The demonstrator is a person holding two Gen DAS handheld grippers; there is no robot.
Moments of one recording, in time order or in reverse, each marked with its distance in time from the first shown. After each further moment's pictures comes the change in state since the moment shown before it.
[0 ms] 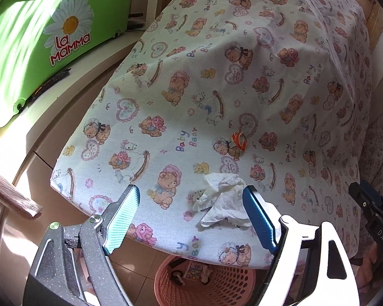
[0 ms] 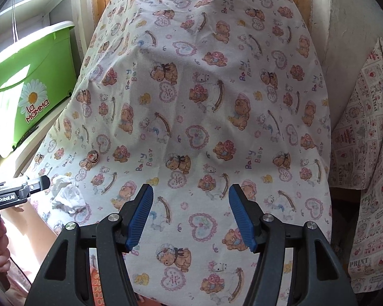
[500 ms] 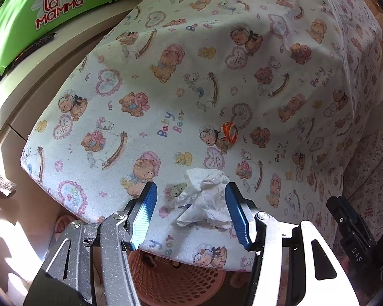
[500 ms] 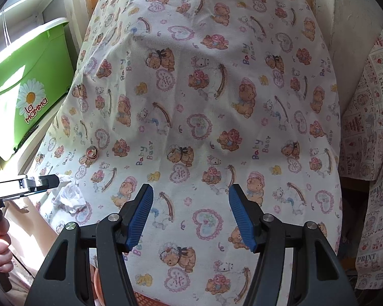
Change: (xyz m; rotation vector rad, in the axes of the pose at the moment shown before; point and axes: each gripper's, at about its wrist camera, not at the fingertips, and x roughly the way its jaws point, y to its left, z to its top) left arm 0.023 -0.003 0.007 -0.116 0.146 -0.080; right arm 0.016 -0.002 0.002 0.033 0.069 0.016
